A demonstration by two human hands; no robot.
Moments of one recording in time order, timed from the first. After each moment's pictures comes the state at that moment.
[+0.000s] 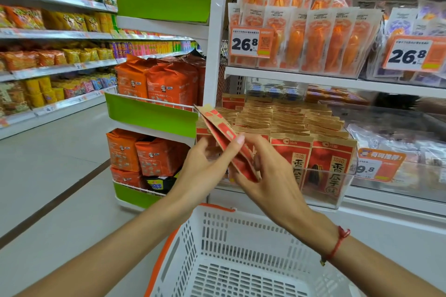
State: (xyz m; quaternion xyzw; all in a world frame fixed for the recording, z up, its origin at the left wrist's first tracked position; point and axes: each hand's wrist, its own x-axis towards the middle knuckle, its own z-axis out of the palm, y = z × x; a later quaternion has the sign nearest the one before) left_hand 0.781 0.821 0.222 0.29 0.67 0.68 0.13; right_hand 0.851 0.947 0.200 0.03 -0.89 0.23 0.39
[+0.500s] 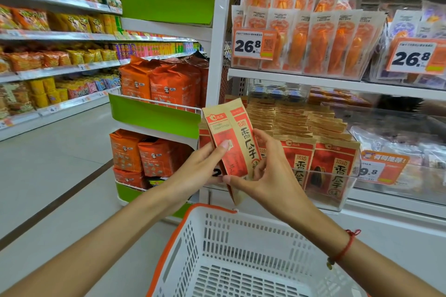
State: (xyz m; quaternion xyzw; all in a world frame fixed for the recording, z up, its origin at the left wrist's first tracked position) left_hand 0.760 0.814 0.219 0.35 0.64 0.64 0.24; right_hand 0.853 0.945 0.210 -0.08 -0.89 0.35 0.28
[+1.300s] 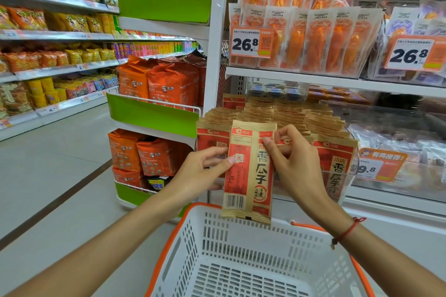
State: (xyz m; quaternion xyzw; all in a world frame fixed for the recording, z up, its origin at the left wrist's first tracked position) left_hand 0.757 0.816 0.206 0.34 0.69 0.61 0.20; right_hand 0.852 0.977 0.214 -0.15 -0.84 0.36 0.37
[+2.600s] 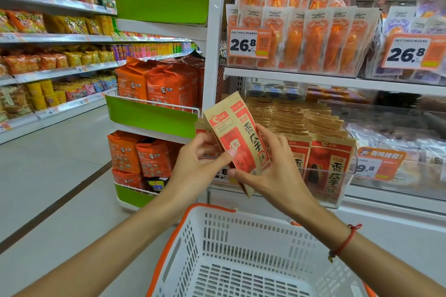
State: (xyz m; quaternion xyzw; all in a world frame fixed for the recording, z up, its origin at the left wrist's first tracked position) left_hand 0.769 0.818 0.220 0.29 0.68 0.66 0.10; right_hand 0.851 0.960 0.205 -0.09 -0.88 0.34 0.31
